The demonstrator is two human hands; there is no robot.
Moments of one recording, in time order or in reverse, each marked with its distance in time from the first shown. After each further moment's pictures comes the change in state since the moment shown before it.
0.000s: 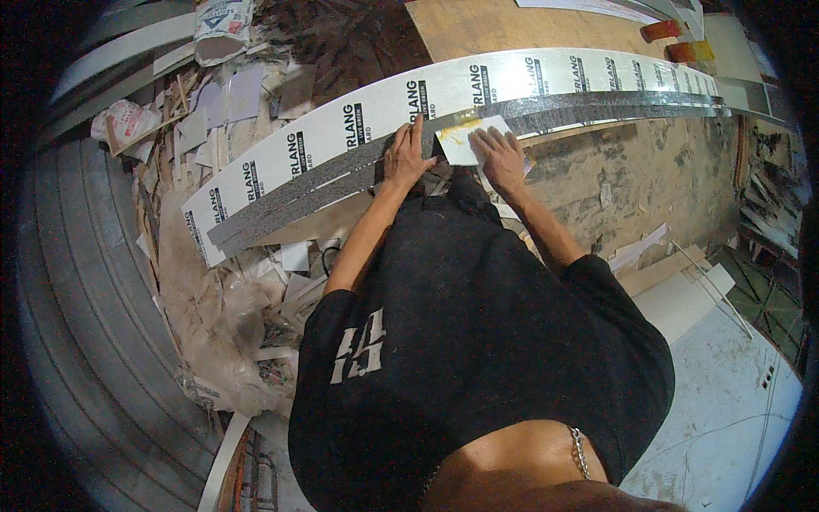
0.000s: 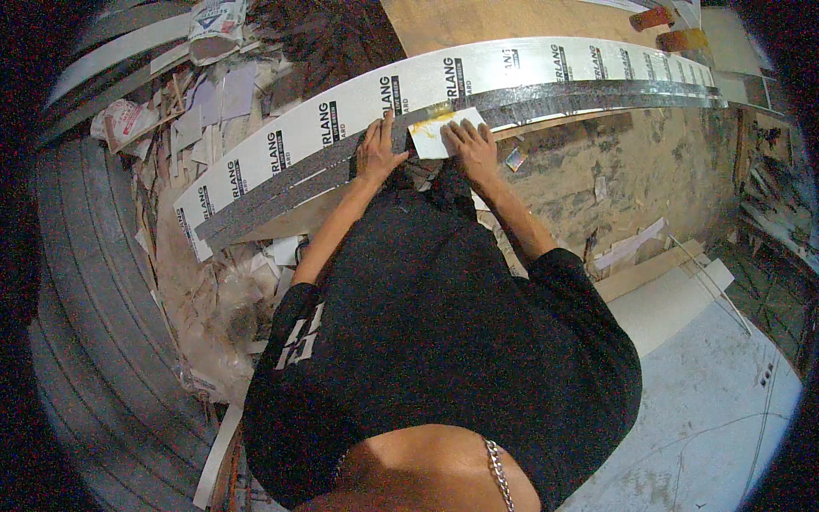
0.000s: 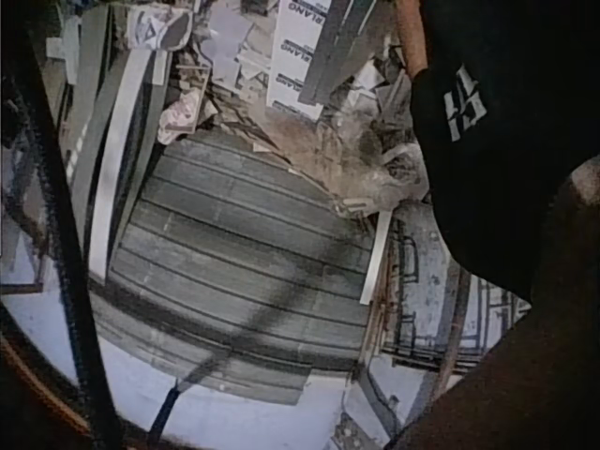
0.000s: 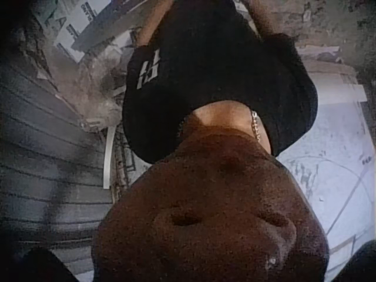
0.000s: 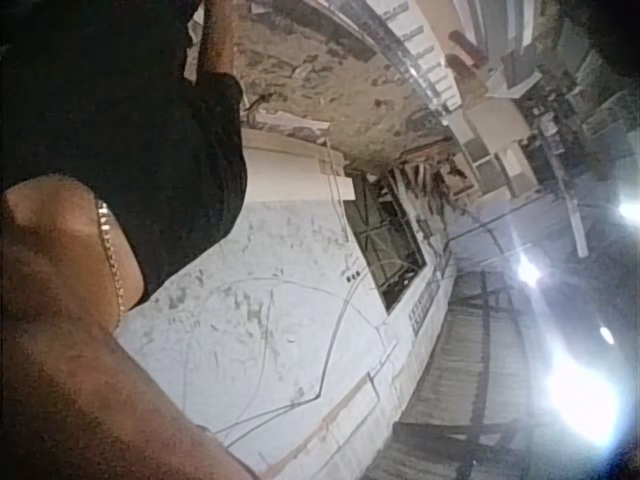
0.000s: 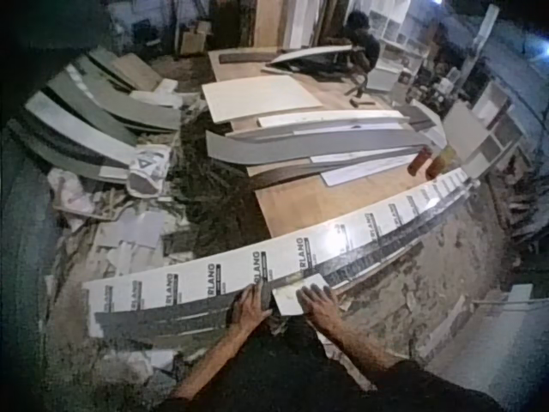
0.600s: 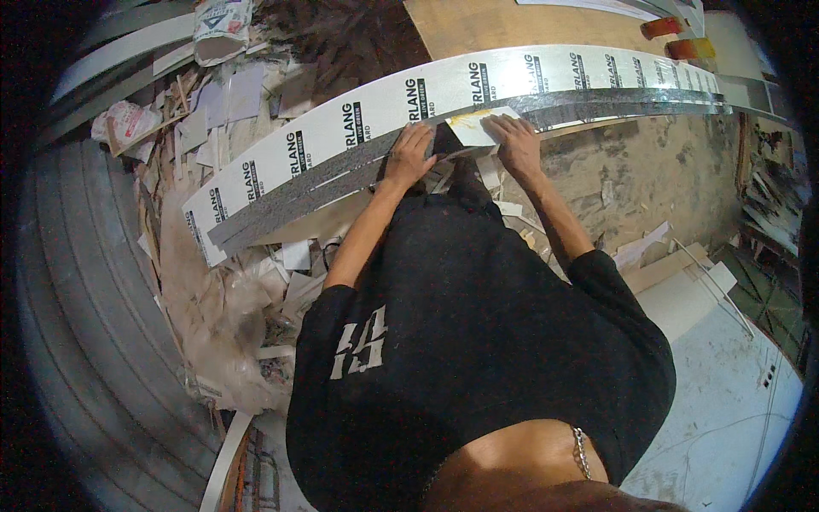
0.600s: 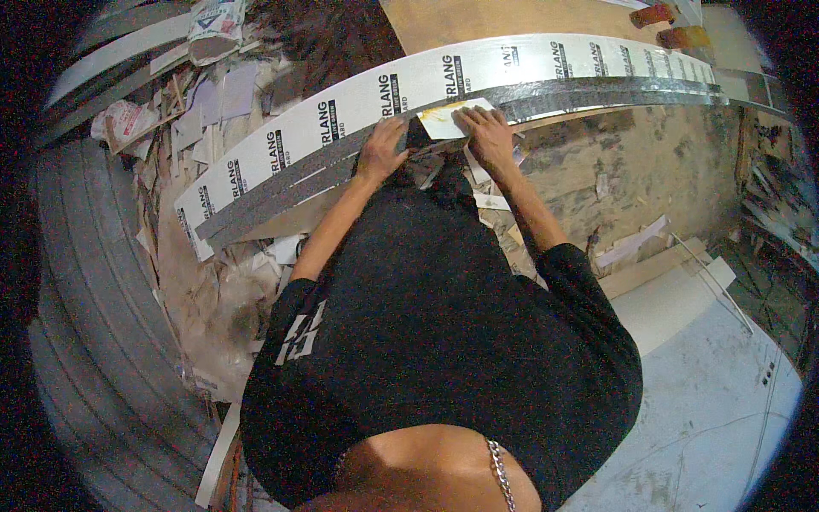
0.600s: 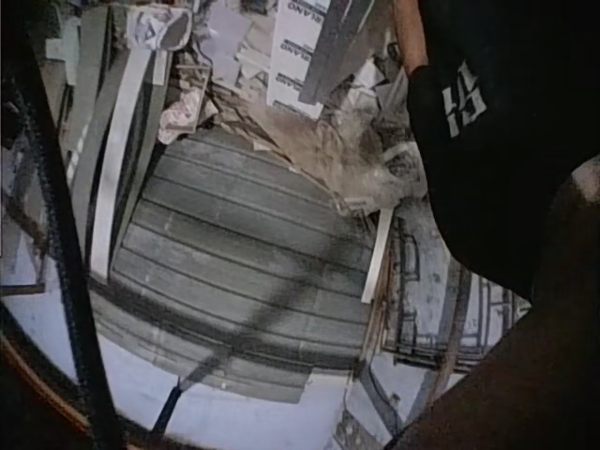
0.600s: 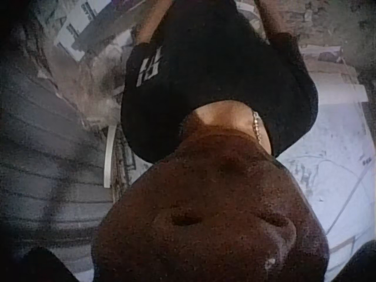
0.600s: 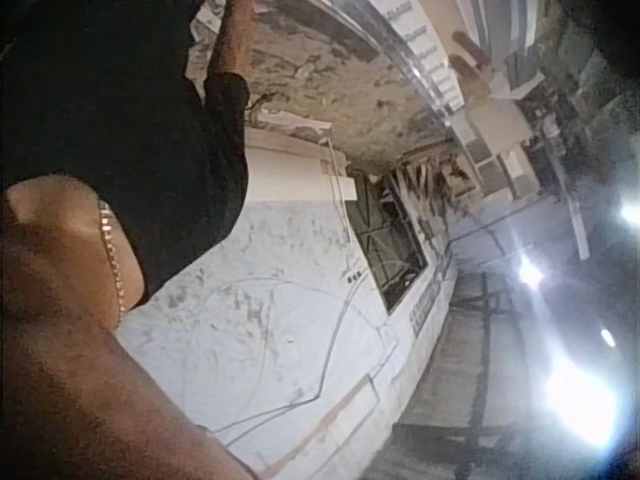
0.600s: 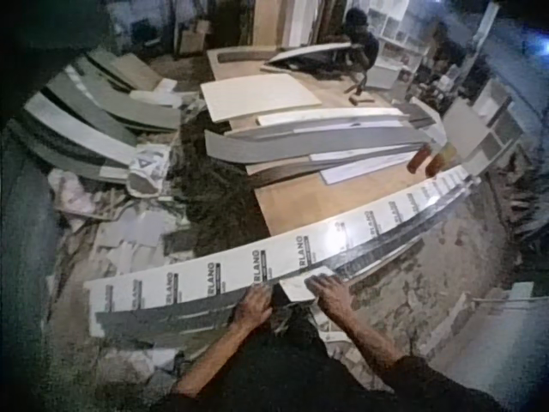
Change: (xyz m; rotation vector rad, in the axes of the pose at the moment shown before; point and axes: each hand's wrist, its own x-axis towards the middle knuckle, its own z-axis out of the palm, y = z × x) left_hand 0.002 -0.013 0.012 -0.093 -0.020 0.243; right_hand 0.021 0.031 -0.027 0.046 0.027 0.001
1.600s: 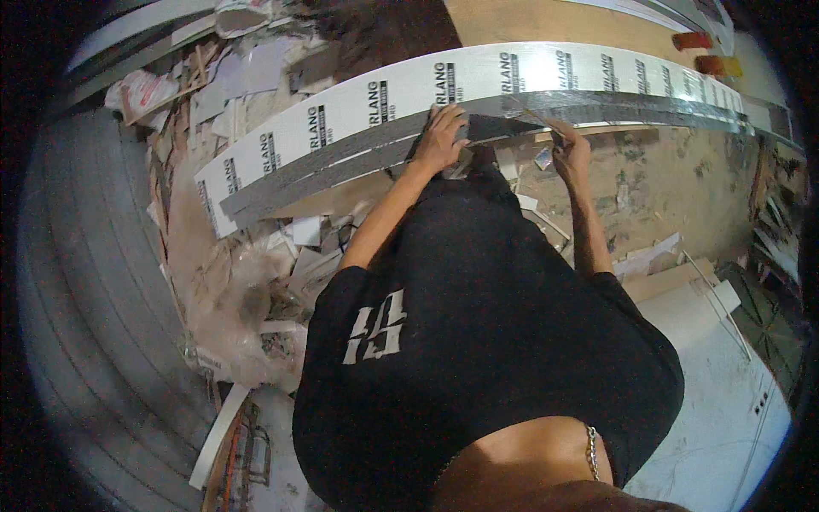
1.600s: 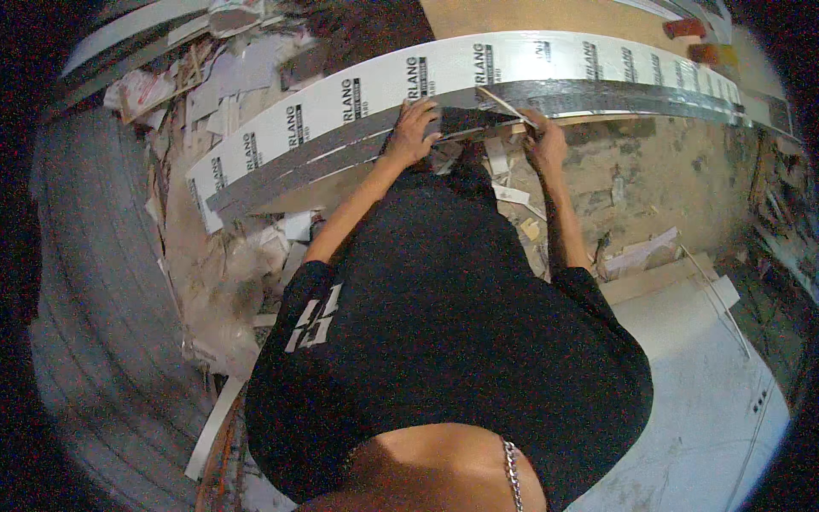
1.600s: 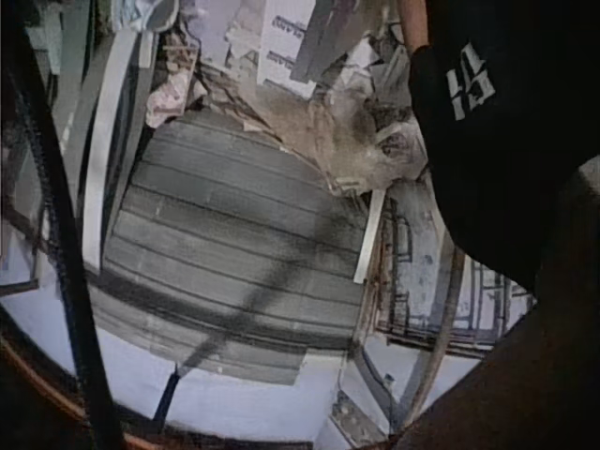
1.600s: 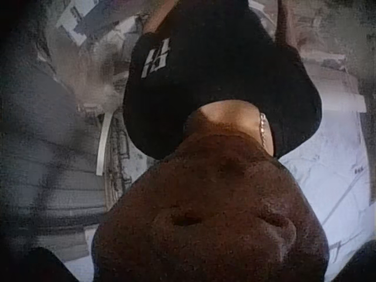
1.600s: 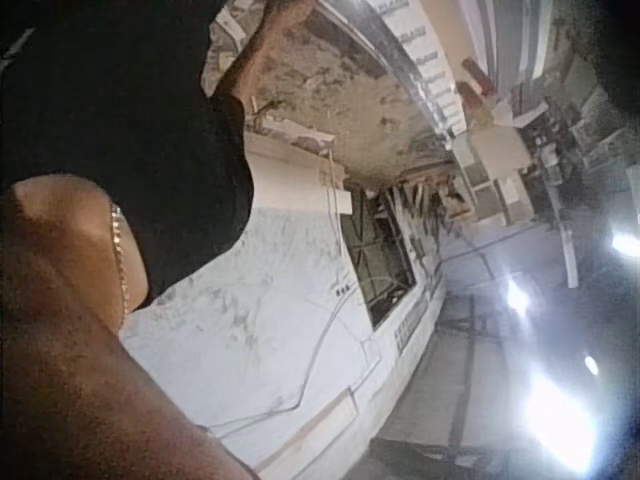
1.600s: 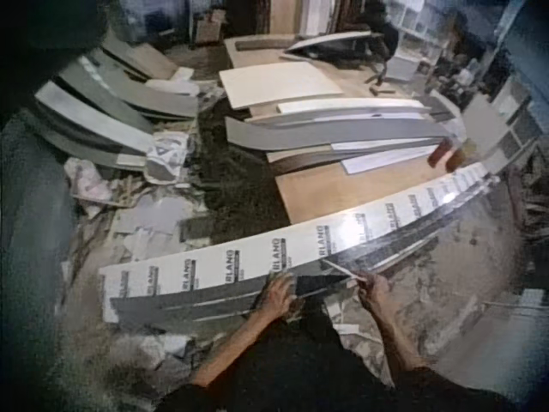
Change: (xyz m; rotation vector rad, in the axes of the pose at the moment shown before) left_hand 0.006 0.007 0.010 -0.131 0.016 -0.020; right_hand -0.047 0.061 0.016 0.528 0.097 0.526
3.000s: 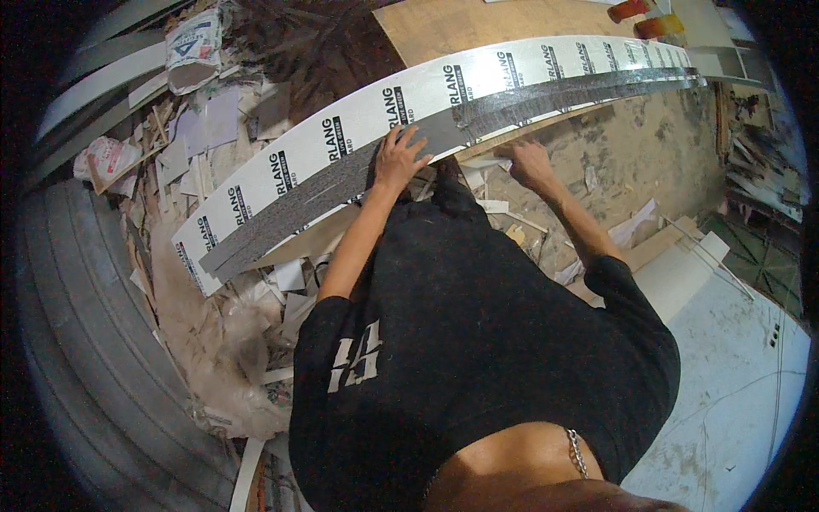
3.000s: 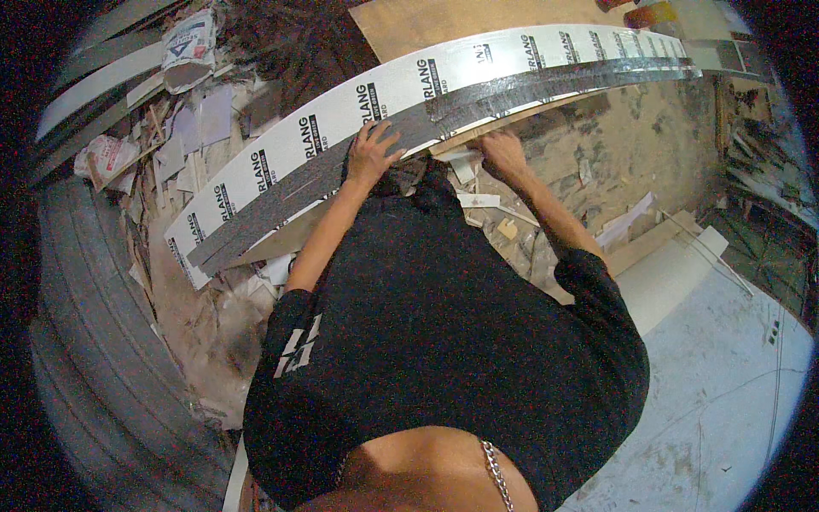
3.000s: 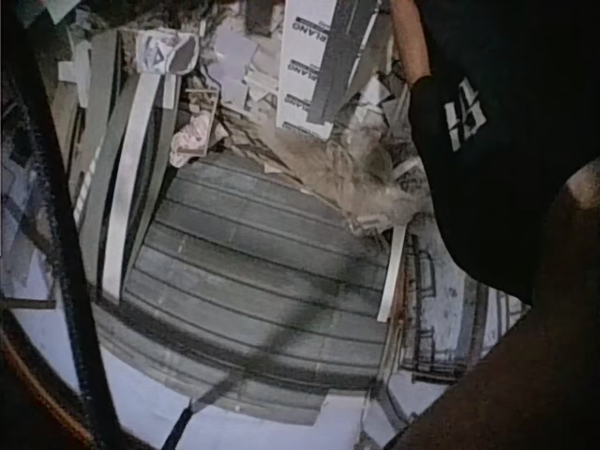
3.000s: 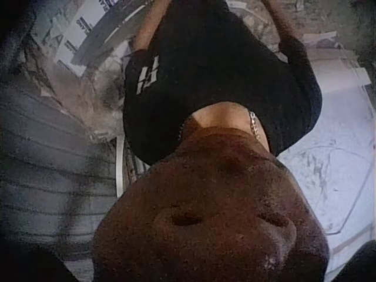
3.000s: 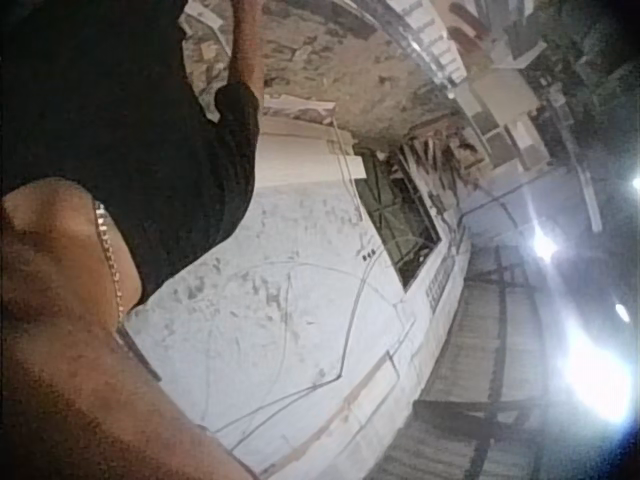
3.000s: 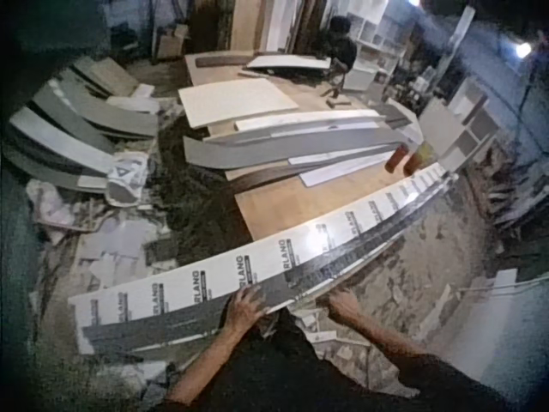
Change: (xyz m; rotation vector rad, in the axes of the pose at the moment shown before) left_hand 0.008 -0.002 -0.005 0.260 -0.099 -0.027; right_hand -0.012 -0.081 -0.038 -0.766 -0.534 -0.214
